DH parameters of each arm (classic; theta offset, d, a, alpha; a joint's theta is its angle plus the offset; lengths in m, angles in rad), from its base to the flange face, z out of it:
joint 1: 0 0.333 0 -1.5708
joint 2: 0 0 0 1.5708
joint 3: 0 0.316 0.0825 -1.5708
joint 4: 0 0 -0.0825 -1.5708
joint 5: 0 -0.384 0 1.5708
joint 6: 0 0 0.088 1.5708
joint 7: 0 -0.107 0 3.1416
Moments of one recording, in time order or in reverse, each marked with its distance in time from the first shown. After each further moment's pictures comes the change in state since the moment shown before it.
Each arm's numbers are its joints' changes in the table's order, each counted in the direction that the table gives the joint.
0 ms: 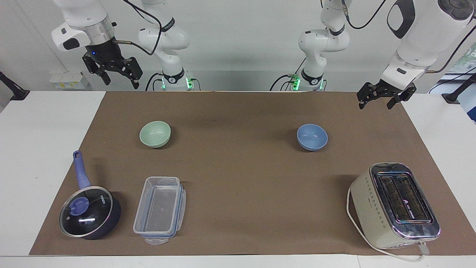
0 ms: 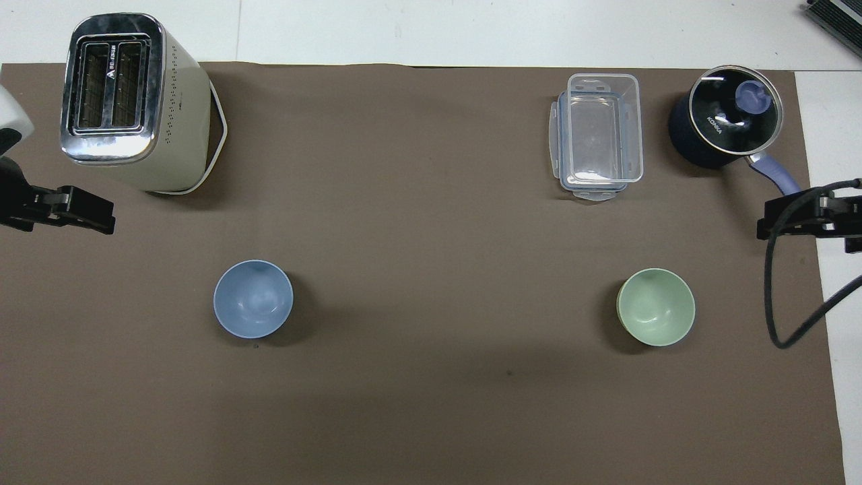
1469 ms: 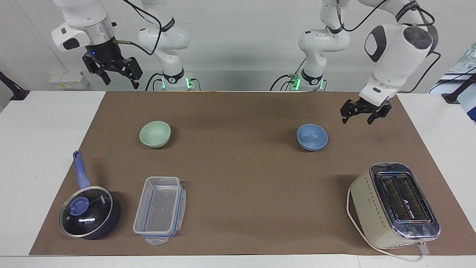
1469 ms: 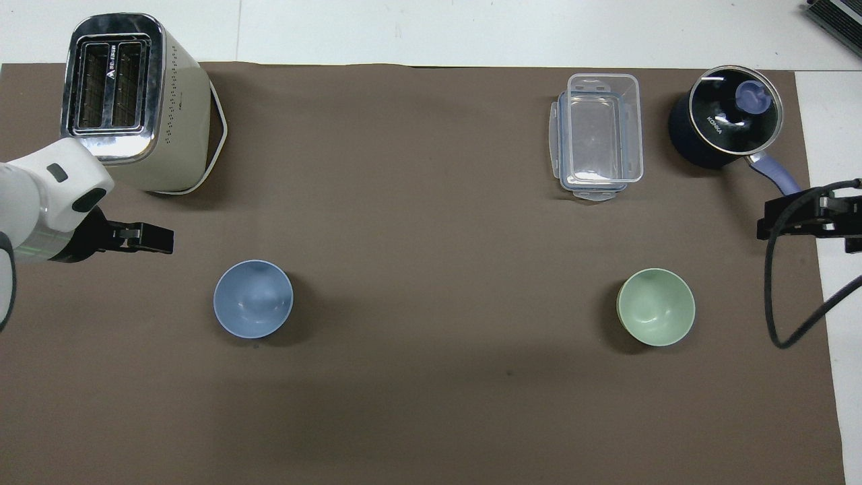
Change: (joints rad) left arm 0.000 -0.114 -0.010 0.428 0.055 -0.388 0.002; right arm 0.000 0.000 0.000 0.000 0.000 0.000 0.000
